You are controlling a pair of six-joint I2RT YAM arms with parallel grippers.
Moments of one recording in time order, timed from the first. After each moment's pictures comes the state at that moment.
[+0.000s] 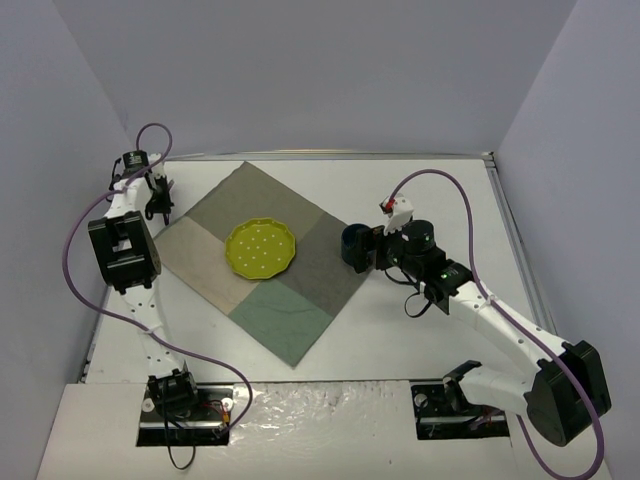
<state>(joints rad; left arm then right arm) 0.28 2.30 1.93 -0.60 0.13 0.04 0.52 1.13 0.71 -0.01 -0.10 0.23</state>
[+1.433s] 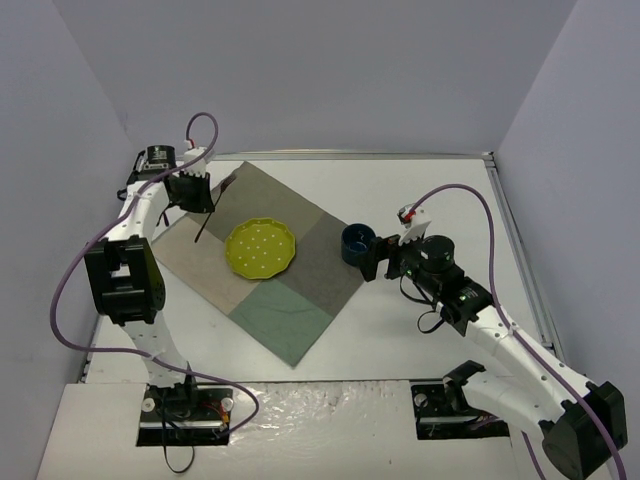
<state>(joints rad) 0.10 1.88 1.61 -0.69 0.49 0.27 0.52 0.92 0.61 -0.01 -0.10 0.27</state>
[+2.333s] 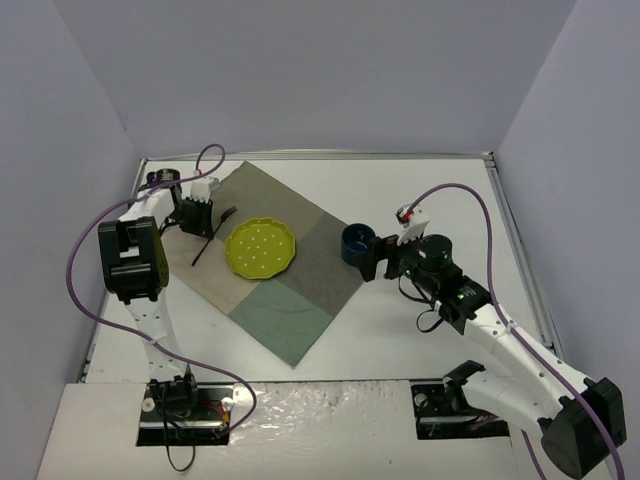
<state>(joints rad) 0.14 2.10 1.59 -0.71 0.49 0.41 0.52 0.94 0.61 -0.01 -0.10 0.27</state>
